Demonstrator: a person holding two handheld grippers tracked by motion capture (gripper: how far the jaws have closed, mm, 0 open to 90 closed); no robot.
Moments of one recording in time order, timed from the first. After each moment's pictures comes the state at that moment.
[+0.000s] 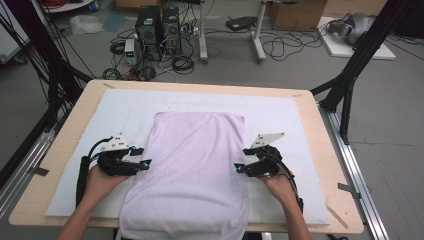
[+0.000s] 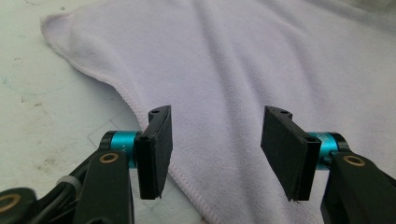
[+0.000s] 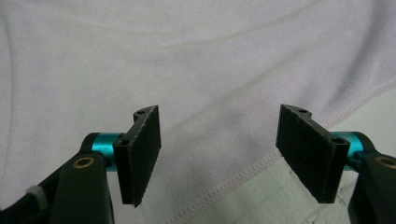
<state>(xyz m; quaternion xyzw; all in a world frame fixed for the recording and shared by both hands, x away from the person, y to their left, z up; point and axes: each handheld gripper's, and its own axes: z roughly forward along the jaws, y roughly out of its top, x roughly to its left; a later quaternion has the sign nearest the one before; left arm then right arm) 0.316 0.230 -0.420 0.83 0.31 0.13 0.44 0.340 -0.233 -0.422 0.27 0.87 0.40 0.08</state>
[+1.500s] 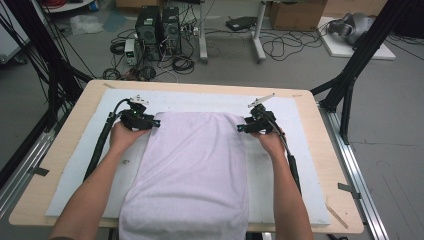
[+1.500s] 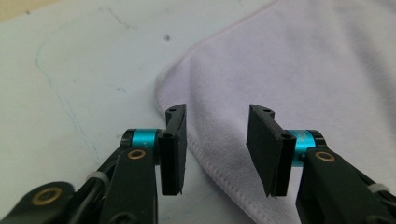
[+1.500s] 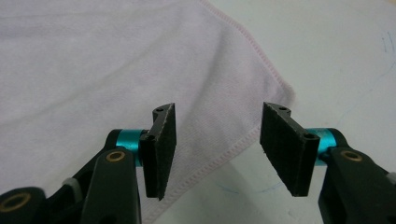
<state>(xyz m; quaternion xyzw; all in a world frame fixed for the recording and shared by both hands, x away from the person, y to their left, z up) 0.468 0.206 -0.429 0.83 0.40 0.14 0.36 0.476 -0.236 -0.418 0.35 0.87 0.34 0.11</state>
